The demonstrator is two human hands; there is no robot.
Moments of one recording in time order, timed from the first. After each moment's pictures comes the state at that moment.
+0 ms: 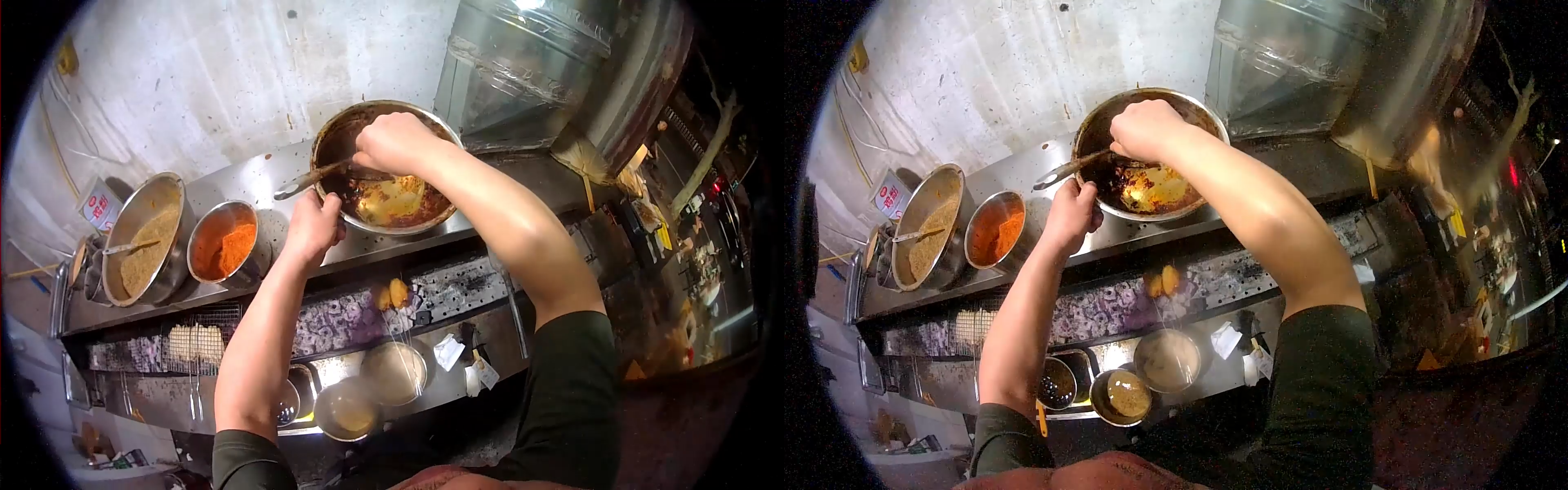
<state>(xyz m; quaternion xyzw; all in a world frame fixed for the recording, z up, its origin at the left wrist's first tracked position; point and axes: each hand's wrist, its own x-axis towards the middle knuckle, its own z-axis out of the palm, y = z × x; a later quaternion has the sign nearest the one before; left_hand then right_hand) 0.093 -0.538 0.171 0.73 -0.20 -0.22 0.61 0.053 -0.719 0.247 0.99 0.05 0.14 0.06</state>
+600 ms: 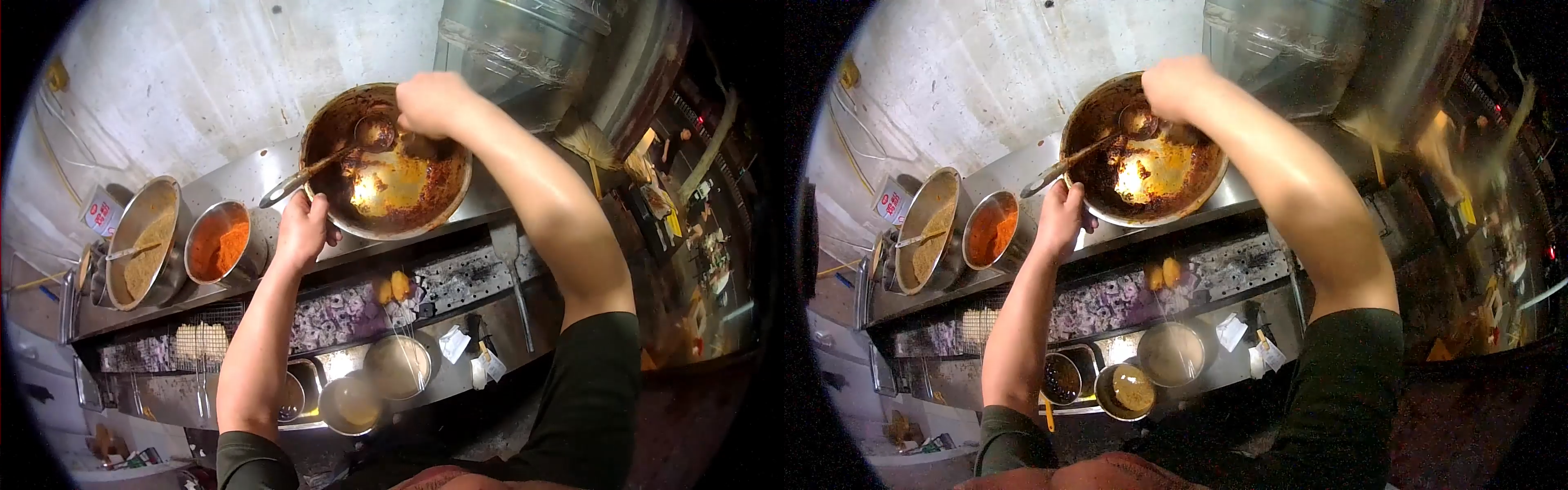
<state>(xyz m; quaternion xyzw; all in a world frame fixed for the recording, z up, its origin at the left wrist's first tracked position) 0.085 -0.530 0.169 0.72 -0.22 -0.22 0.62 0.017 -0.745 0.297 0.99 -0.11 0.02 0.11</state>
